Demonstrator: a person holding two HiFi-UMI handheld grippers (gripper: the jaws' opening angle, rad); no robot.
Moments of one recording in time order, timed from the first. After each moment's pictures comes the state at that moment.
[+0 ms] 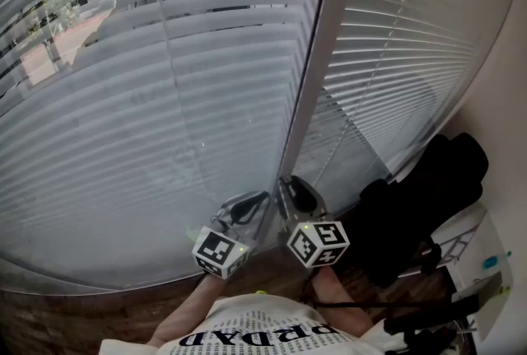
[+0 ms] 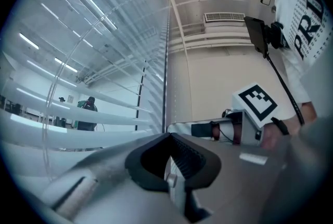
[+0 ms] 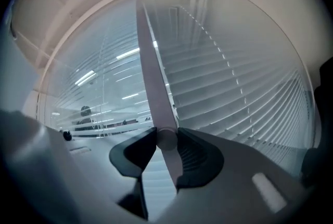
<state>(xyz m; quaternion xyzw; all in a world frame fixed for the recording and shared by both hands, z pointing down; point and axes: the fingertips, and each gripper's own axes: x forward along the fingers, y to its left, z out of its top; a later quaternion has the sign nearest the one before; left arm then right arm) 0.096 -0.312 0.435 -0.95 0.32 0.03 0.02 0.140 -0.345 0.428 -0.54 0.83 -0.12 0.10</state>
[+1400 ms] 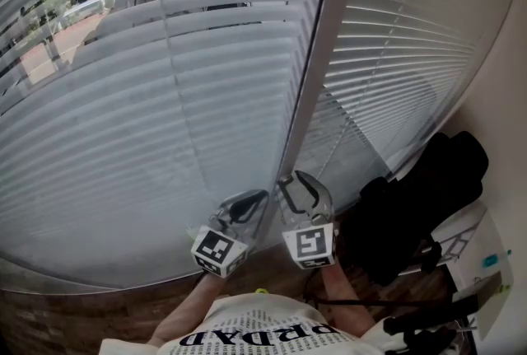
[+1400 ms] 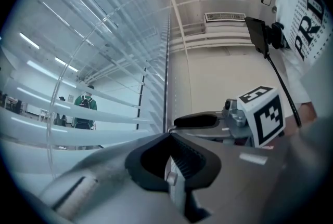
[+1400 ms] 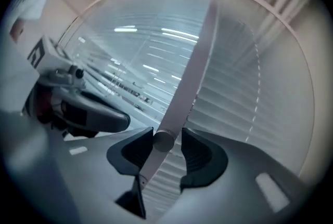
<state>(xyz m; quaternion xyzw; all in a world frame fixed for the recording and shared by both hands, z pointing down) 0.093 -0.312 0.438 -0.95 0.32 0.03 0.02 0.129 -0.339 0.421 -0.53 0.82 0.17 -0.15</state>
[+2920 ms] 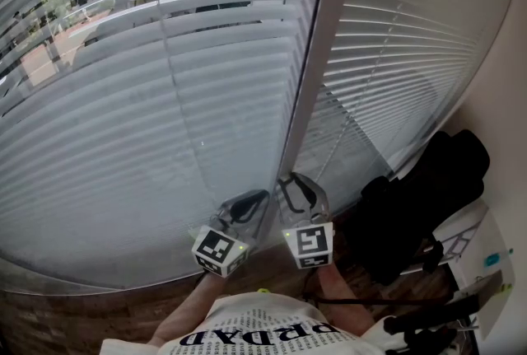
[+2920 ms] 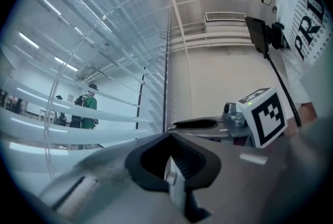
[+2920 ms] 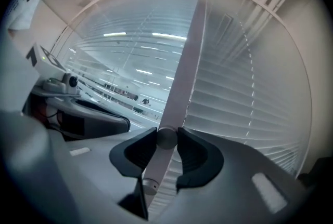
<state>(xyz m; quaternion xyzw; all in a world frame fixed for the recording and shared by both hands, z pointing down) 0.094 -0.312 0.439 -0.95 0.32 0.03 0.02 0.129 -0.342 0.427 -0.55 0.83 0.10 -0.09</state>
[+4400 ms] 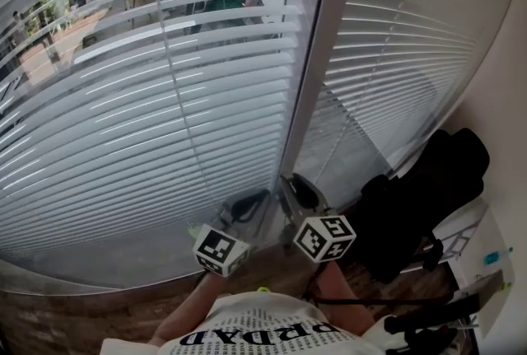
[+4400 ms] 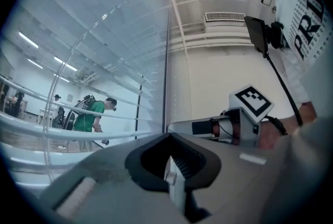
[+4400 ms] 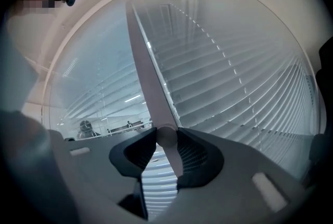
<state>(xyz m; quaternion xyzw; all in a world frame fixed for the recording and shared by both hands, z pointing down) 0.095 -0.313 0.439 -0.95 0.32 0.03 0.02 0.140 -0.347 0.433 -0.51 0.84 -0.16 0.12</state>
